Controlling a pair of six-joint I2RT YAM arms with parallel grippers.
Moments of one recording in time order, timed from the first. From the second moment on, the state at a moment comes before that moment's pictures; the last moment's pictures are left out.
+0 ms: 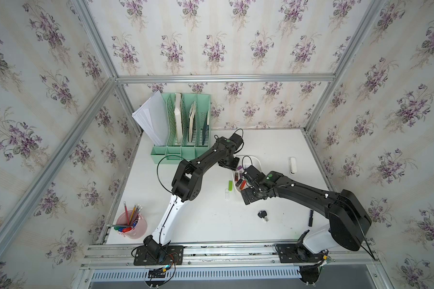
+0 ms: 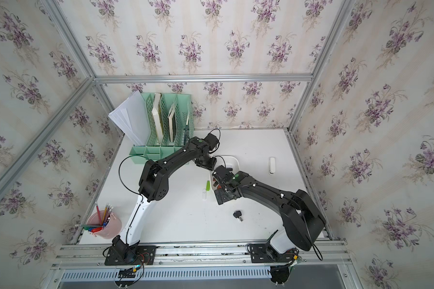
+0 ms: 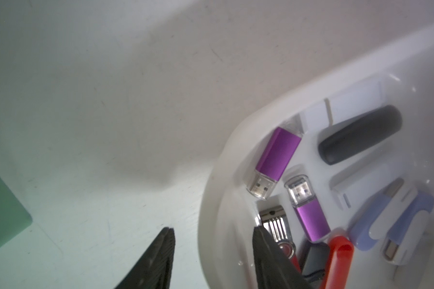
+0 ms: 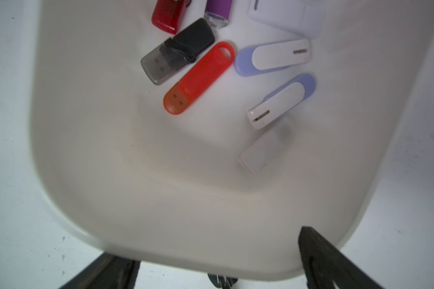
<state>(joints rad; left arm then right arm) -0.63 2.44 2.20 -1.11 0.00 -0.23 0.77 1.50 0.98 -0.81 0.18 0.38</state>
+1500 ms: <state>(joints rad) -0.63 2.37 2.09 -1.12 0.01 -0.23 0.40 1.58 1.00 -0.73 0.29 0.45</state>
